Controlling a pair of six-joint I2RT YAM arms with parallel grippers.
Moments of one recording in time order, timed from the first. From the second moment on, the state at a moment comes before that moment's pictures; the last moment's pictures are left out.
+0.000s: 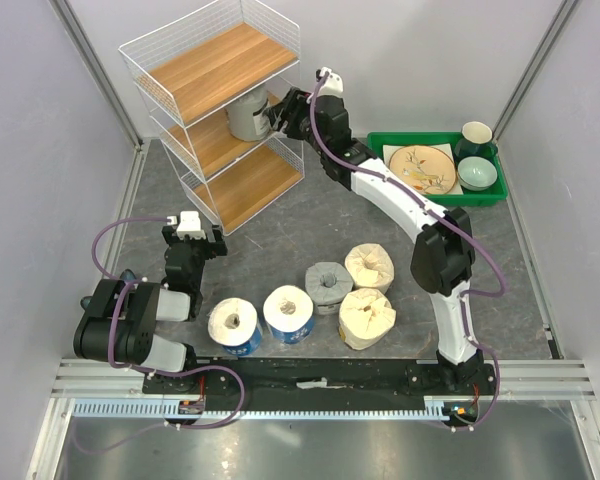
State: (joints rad) left arm -0.09 1.44 0.20 1.12 -0.12 0.01; right arm 0.61 2.12 2.01 0.06 0.12 0.64
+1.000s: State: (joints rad) left arm -0.09 1.44 0.20 1.12 -0.12 0.01; right arm 0.76 1.51 1.41 -0.53 -0.06 0.41
